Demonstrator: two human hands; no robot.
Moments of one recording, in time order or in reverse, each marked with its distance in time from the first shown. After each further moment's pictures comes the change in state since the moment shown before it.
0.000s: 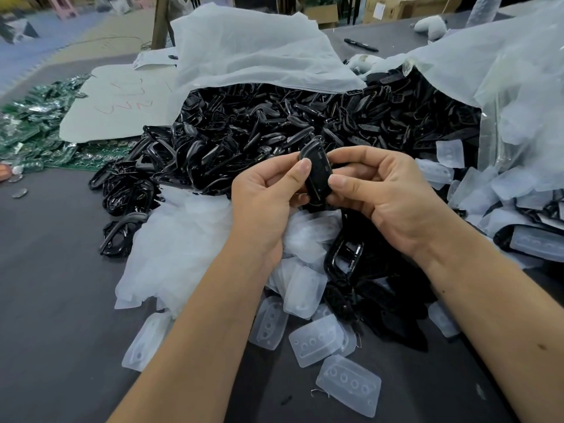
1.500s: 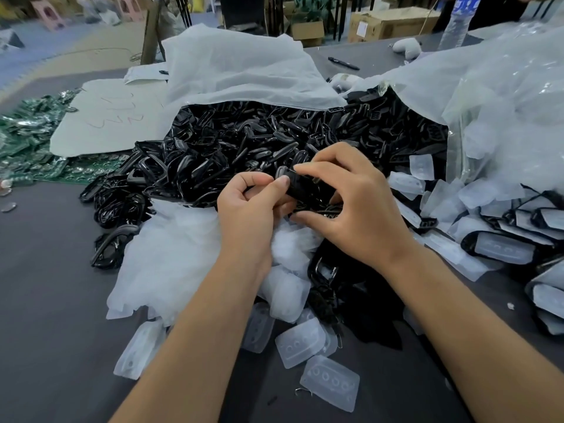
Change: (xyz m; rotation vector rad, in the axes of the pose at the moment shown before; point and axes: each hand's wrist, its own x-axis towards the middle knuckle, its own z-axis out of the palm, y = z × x) left_hand -0.003 0.005 0.007 -0.091 0.178 -0.048; right_hand -0.009 -0.008 0.012 -1.257 0.049 -0.638
